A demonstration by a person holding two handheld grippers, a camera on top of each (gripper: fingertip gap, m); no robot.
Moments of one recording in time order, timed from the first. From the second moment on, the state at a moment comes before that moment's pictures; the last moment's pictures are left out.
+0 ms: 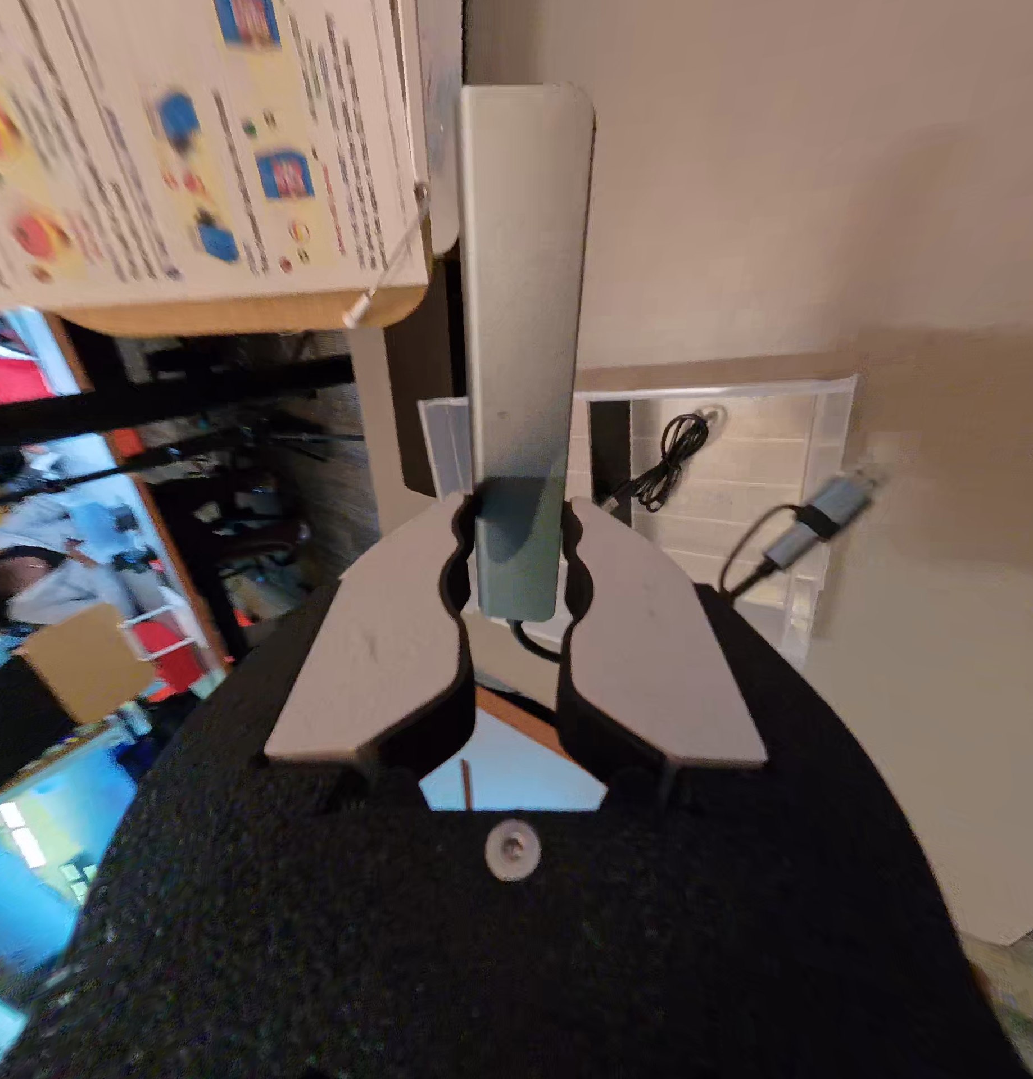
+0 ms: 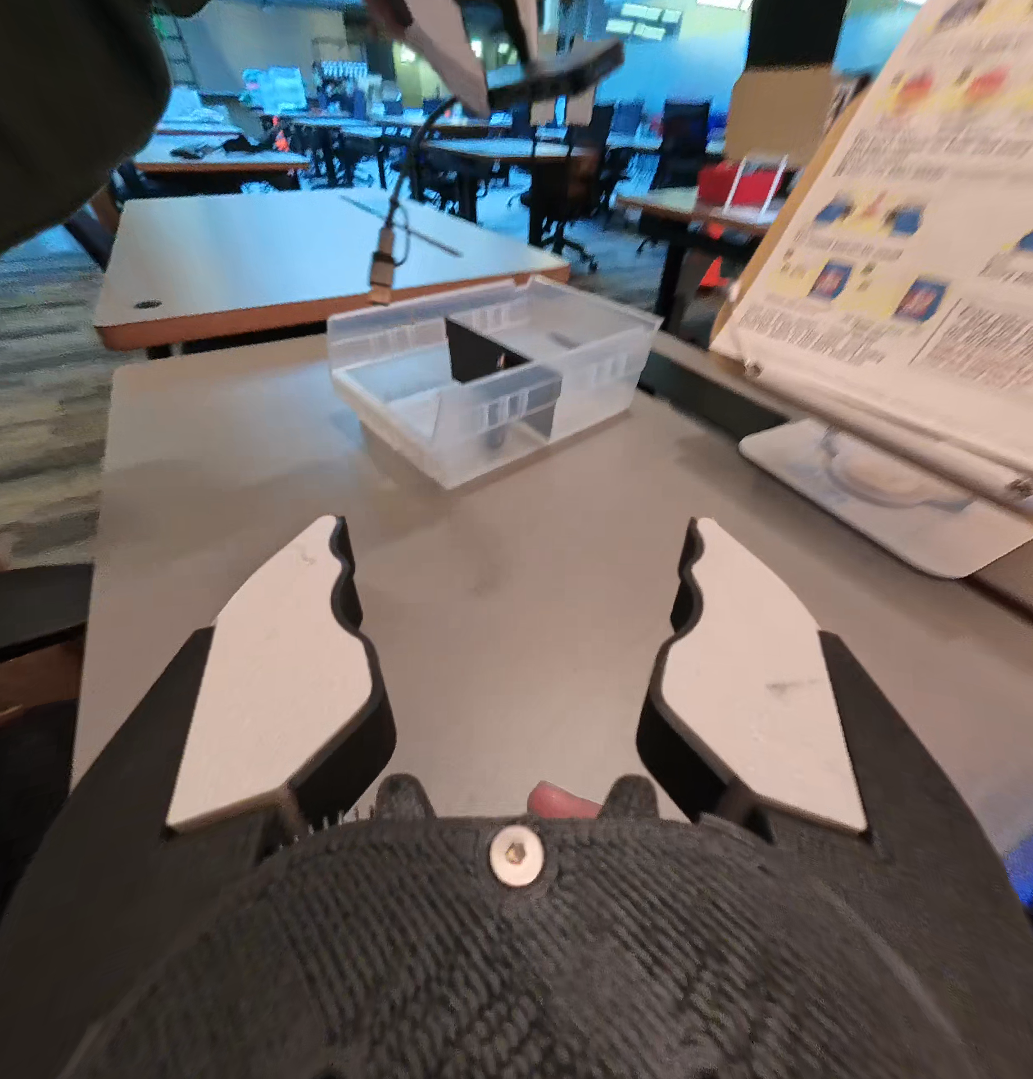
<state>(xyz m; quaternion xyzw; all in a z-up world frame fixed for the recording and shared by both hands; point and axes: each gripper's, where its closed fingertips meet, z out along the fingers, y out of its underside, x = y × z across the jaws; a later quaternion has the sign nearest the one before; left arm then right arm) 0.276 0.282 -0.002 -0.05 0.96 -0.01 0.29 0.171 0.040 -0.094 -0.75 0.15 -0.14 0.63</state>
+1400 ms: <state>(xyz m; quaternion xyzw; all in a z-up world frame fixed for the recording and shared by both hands) 0.171 0.091 -0.038 -0.08 0.90 -0.37 0.21 0.156 0.048 -0.099 -0.70 0.09 -0.19 0.68</state>
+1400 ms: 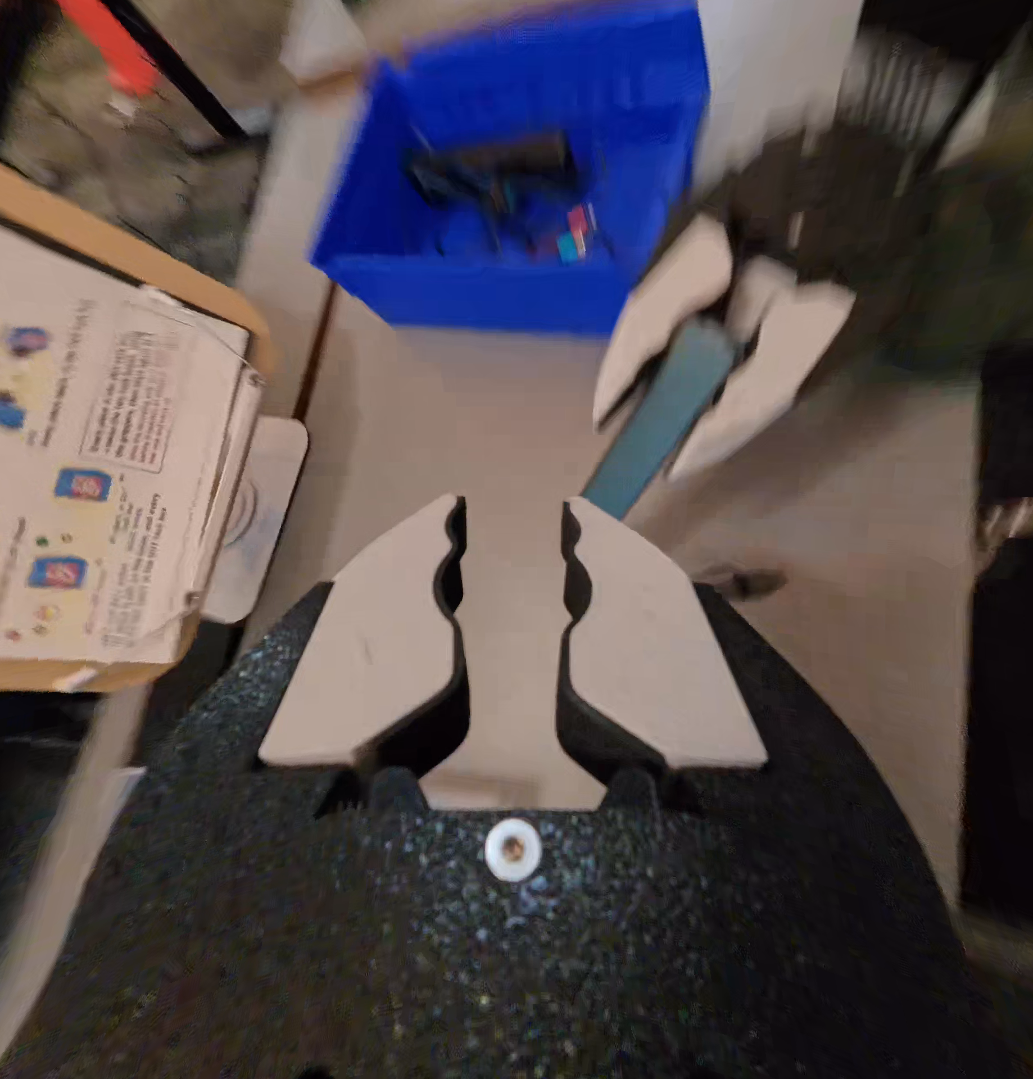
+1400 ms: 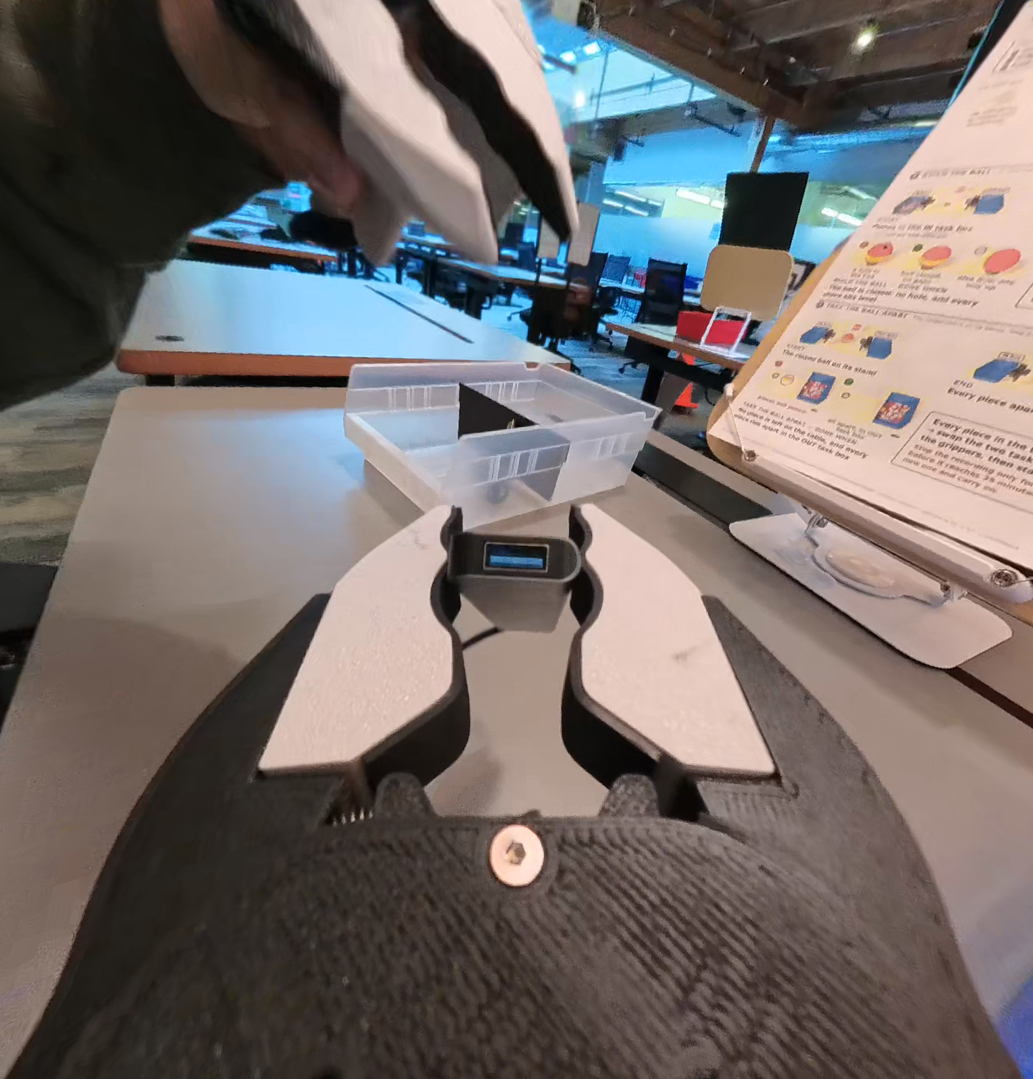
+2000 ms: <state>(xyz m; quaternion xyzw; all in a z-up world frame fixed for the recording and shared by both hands) 0.147 0.038 -0.152 -0.54 0.24 -0.72 -0.36 0.157 0.041 -0.084 -0.67 0.10 -0.19 0.71</state>
